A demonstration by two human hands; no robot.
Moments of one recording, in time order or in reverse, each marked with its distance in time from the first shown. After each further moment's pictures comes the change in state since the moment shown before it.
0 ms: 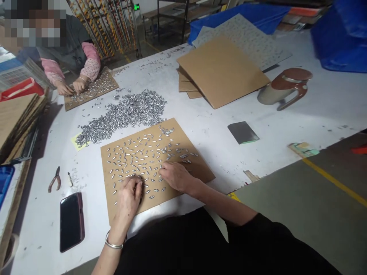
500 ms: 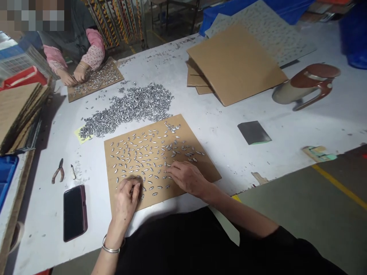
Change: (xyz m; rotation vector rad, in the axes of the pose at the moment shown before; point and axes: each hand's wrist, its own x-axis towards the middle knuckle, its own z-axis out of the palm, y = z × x) left_hand -0.020 0.000 -0.022 -0.036 -0.035 -0.109; right_hand -0.027 0.000 -0.003 0.080 0.083 -0.020
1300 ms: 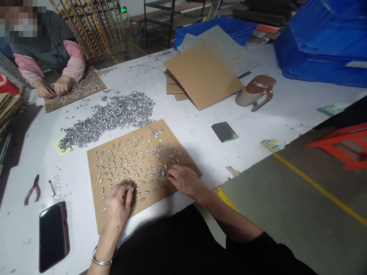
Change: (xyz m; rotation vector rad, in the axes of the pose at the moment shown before) left_hand 0.015 0.006 0.015 0.019 0.072 0.160; right_hand -0.027 0.018 -0.001 0.001 -0.038 0.382
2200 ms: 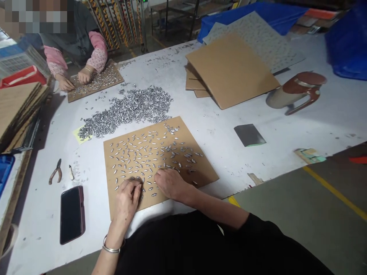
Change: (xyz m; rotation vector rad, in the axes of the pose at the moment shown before) left_hand -0.017 -0.006 -0.006 -0.021 -0.055 -0.101; right_hand 0.033 -0.085 0.011 -0.170 -0.176 -0.379
